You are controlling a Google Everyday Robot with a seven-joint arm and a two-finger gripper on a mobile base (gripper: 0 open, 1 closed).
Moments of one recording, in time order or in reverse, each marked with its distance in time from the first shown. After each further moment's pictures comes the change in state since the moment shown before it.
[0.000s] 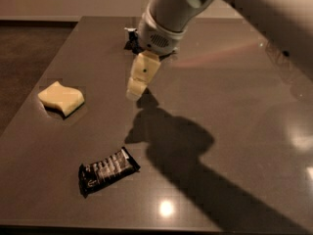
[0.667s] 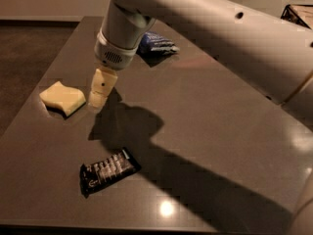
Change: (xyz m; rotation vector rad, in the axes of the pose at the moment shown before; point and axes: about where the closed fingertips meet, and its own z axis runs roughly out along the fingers) arm -0.064 0.015 0.080 -0.095 -0.013 -0.029
